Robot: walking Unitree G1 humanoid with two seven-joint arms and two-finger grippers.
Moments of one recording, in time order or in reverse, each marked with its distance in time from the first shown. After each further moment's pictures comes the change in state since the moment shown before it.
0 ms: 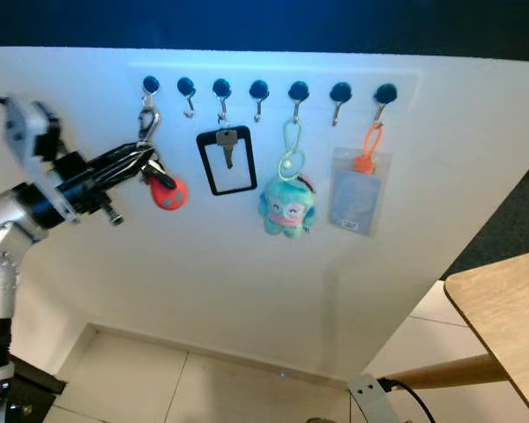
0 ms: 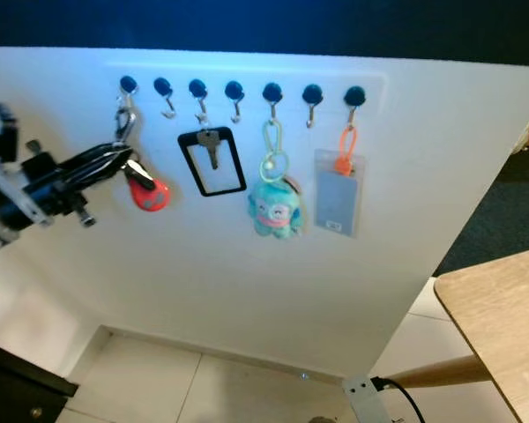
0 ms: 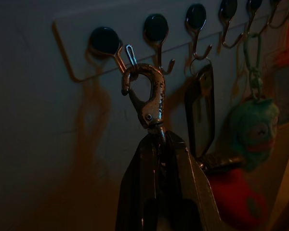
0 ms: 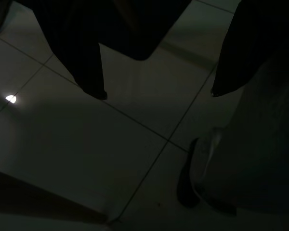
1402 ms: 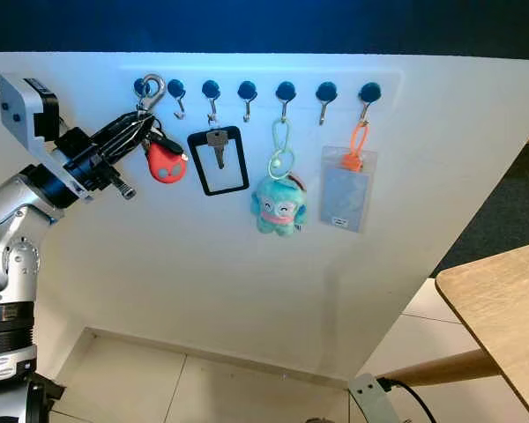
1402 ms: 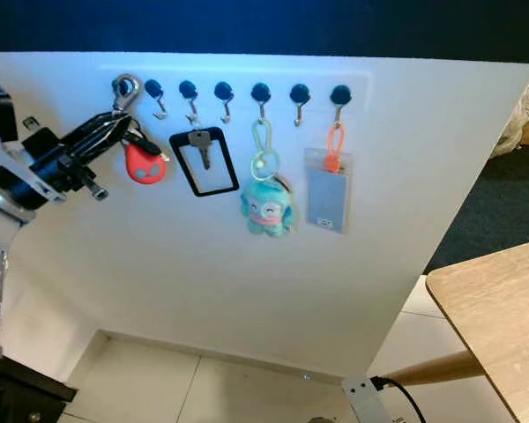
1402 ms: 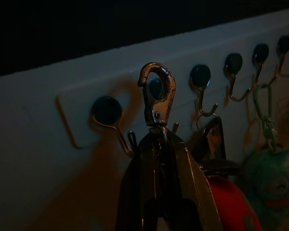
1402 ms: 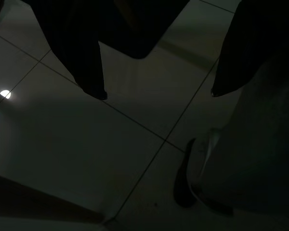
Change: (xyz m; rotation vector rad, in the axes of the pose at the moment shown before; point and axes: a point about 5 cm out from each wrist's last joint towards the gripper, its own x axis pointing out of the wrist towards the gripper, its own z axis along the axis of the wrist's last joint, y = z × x) left arm 0.024 0.012 0.018 0.042 -0.171 0.108; right arm 0.000 -0.001 -0.001 -0.019 -0.003 0.017
